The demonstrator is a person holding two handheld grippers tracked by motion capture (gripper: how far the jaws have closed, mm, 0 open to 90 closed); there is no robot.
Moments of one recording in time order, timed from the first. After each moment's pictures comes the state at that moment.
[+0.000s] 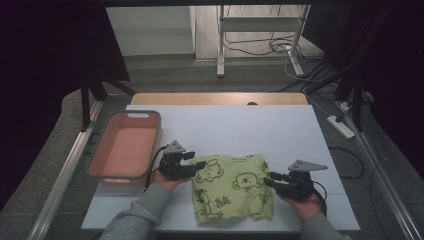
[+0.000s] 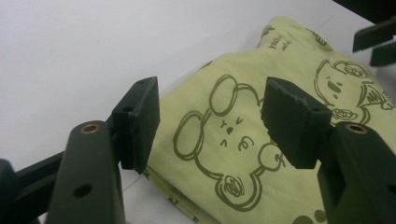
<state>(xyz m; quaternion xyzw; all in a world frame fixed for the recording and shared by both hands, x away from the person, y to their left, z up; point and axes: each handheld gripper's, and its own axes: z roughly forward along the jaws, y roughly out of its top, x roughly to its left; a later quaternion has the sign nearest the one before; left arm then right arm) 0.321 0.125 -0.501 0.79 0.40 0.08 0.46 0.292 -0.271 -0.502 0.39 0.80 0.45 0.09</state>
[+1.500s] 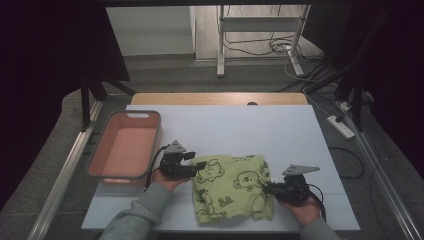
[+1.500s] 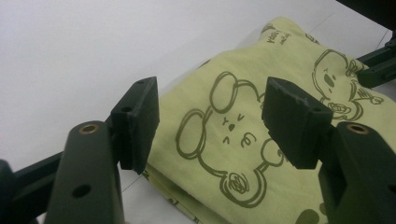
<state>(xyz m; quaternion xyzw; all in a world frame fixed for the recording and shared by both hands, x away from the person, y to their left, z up) 0.322 0.125 -0.501 0.79 0.39 0.08 0.46 0.291 -0.265 -0.515 0.39 0.83 0.41 0.04</state>
